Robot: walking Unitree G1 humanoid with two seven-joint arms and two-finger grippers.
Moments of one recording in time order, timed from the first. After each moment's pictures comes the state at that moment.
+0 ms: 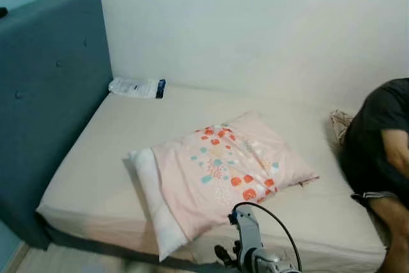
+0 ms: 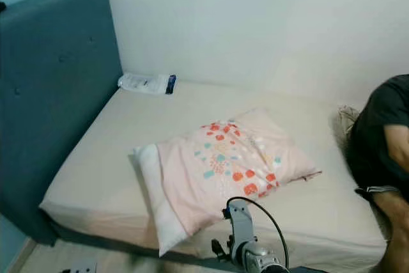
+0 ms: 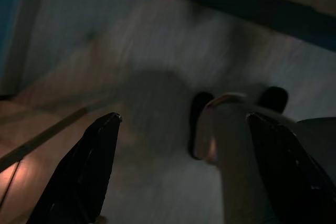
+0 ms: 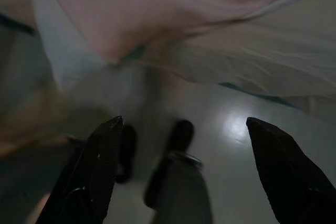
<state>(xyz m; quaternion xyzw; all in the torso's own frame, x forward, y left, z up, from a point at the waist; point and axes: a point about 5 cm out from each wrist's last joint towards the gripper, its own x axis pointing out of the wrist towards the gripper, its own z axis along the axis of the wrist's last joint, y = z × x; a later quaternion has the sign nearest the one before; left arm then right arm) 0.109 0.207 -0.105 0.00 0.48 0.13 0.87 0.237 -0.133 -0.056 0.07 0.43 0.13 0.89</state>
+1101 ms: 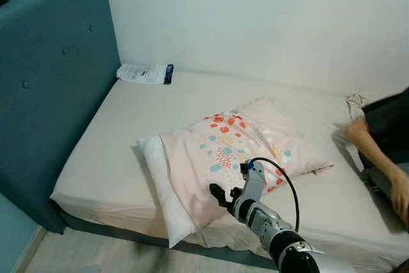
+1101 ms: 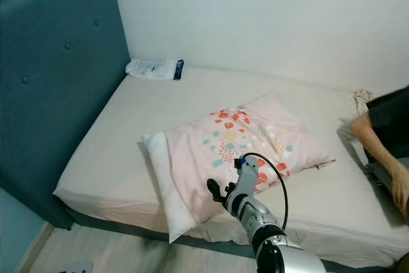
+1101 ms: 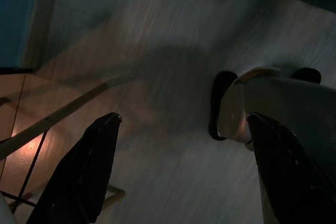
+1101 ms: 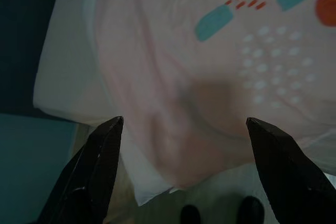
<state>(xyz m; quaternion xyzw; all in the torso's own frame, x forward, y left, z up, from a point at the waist) 0.107 0.214 -0.104 0.01 0.48 0.14 0.87 0.304 -0.125 0.001 0.21 0.30 0.11 0.92</state>
